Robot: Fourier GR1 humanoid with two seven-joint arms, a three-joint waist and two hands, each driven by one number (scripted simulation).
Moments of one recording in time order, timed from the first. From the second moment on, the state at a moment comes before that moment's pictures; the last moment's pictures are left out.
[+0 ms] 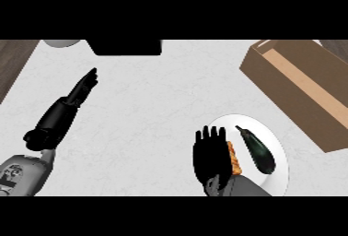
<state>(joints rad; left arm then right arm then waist) -0.25 0.49 -0.24 -1.49 0.13 0.03 -0.11 -0.40 -0.16 0.80 -1.58 0.83 0.75 1.06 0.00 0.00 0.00</state>
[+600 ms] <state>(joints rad) -0.22 0.45 -0.20 -1.52 0.08 -0.01 -0.09 -0.30 -0.13 0.73 -1.55 1.00 0.77 0.99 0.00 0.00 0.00</state>
